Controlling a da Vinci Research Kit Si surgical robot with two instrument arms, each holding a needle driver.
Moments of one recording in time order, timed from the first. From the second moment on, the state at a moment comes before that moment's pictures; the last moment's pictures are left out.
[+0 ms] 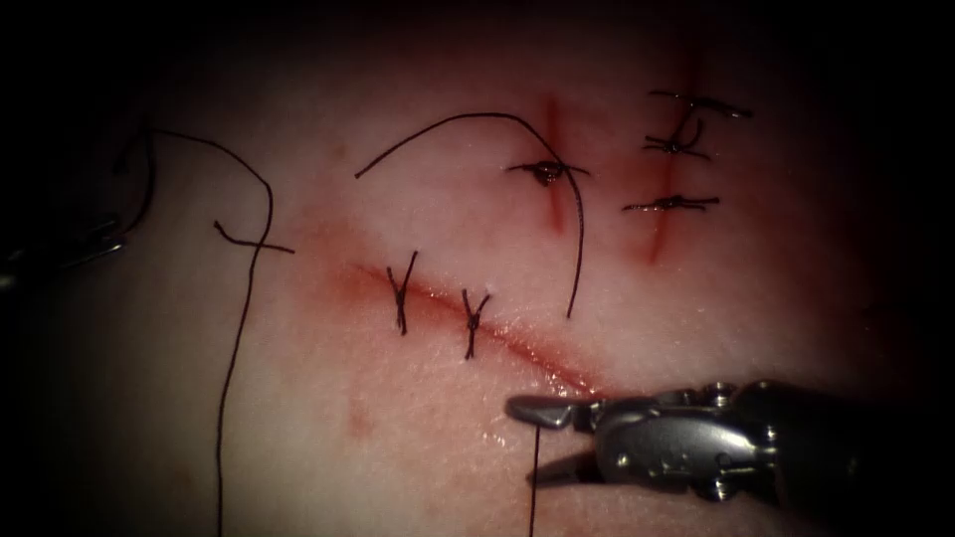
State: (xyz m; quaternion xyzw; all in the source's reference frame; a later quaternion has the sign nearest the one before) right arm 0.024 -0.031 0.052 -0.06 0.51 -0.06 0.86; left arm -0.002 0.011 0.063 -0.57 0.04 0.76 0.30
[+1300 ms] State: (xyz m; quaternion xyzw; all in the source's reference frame) right arm 0.028 -0.047 0.037 0.08 0.54 -0.12 0.83; left arm -0.002 0.011 0.063 -0.57 0.04 0.76 0.30
